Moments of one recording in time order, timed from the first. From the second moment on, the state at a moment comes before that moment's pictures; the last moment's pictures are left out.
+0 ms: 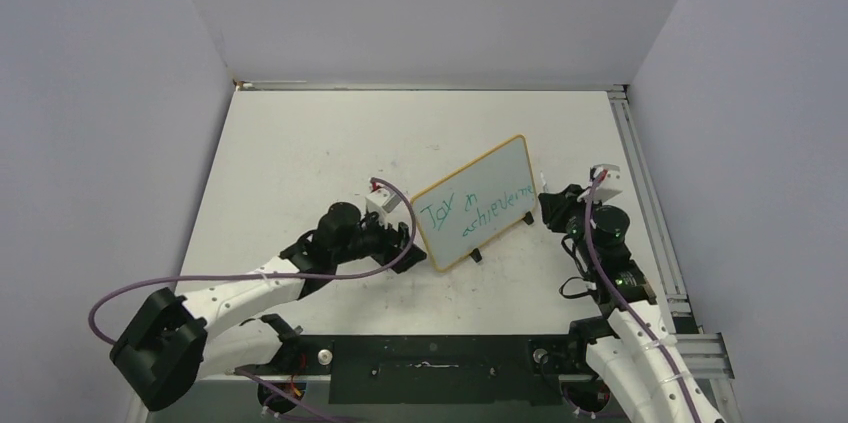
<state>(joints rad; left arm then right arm) -0.73 1.17 0.47 0.25 0.35 -0.39 0.19 0.58 0.40 -0.08 0.03 0.39</state>
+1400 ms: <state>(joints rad) -1.21 1.12 0.96 -0.44 0.31 0.20 0.58 1.03 0.70 -0.48 -1.02 0.35</state>
